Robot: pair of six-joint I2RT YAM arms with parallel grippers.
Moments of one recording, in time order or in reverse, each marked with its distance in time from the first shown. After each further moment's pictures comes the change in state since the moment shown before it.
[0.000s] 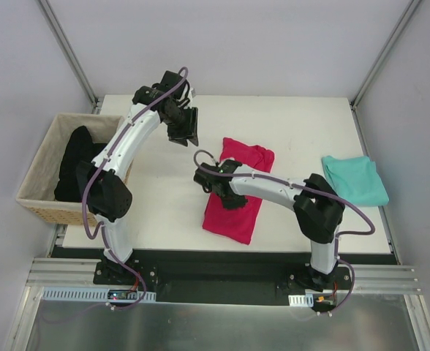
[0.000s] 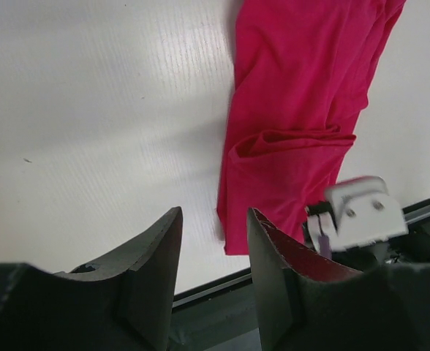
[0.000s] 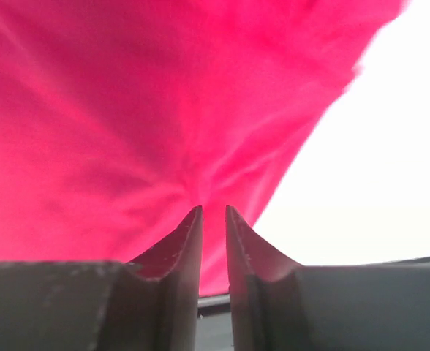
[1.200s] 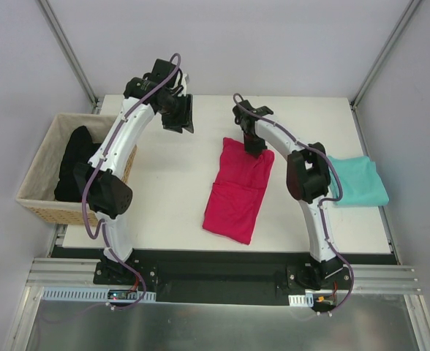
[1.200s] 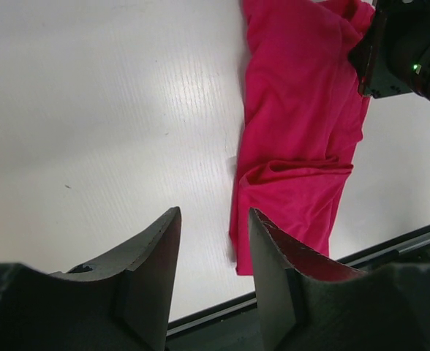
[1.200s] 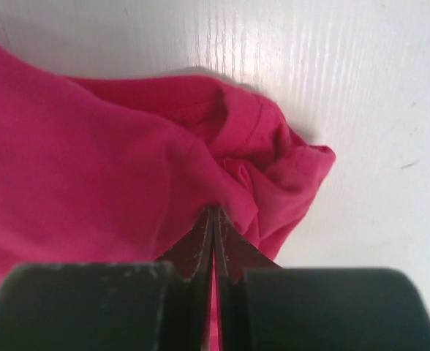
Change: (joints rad) left arm 0.042 0.033 0.142 -0.023 -0.031 0.050; right arm -0.512 0.402 0.627 0.008 -0.053 -0.358
